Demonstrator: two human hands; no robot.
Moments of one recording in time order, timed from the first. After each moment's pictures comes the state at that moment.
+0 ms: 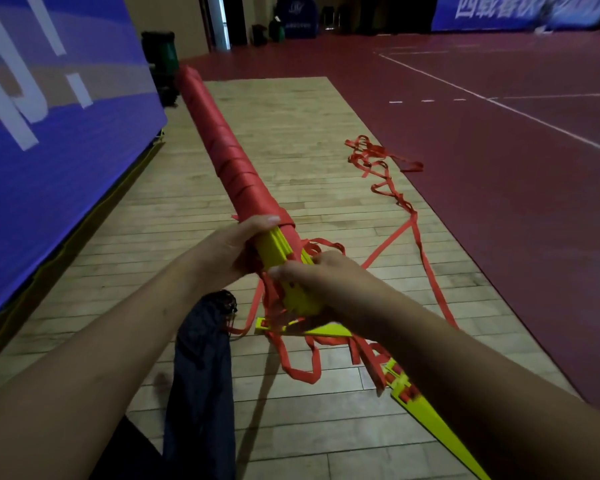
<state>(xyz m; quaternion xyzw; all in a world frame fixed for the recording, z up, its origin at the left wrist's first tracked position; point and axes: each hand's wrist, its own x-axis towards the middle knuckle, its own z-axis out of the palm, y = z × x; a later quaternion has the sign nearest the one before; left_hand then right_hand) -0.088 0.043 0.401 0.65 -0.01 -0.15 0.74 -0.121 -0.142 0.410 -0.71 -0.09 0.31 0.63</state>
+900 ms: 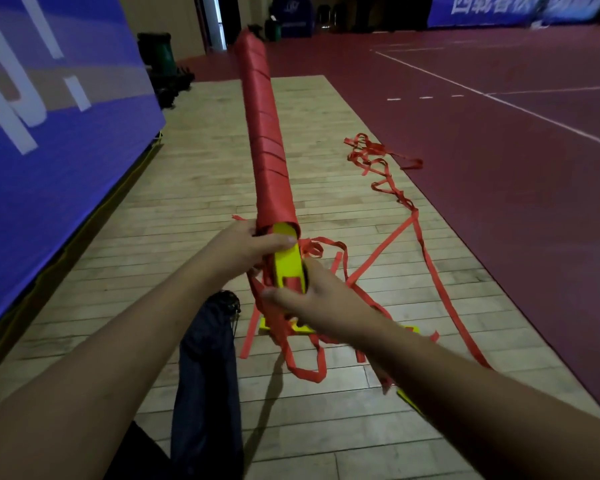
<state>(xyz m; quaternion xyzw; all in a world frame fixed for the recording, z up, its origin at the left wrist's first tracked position) -0.084 0.044 0.403 0.85 -0.04 -0.05 0.53 -0.120 -0.122 0.372 -0.81 -0.15 0.19 0.54</state>
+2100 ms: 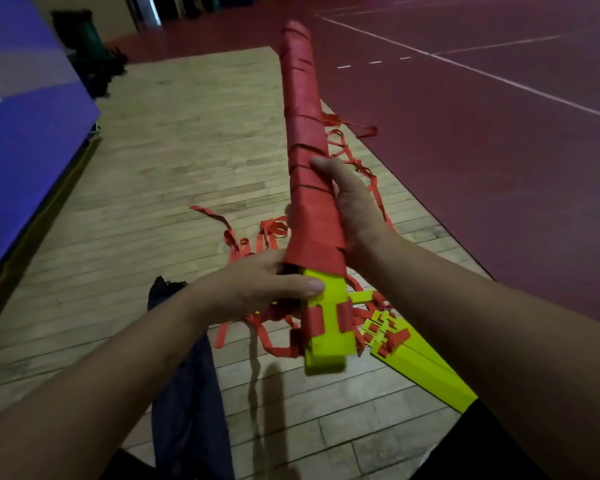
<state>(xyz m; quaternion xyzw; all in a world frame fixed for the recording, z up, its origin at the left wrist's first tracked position) -0.128 -0.030 0.393 0.75 -0.19 -0.31 0.56 -0.073 -0.185 0.402 -0.43 0.02 0.16 0.89</state>
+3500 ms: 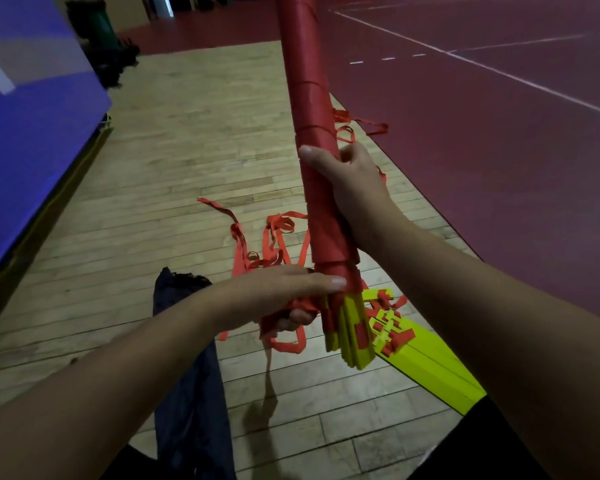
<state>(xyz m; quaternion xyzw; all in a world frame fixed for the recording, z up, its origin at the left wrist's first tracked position) -0.134 -0.041 0.390 0.77 -0.11 -0.42 0.47 -0.077 -0.184 0.421 -0.71 0.01 -0.03 0.71</state>
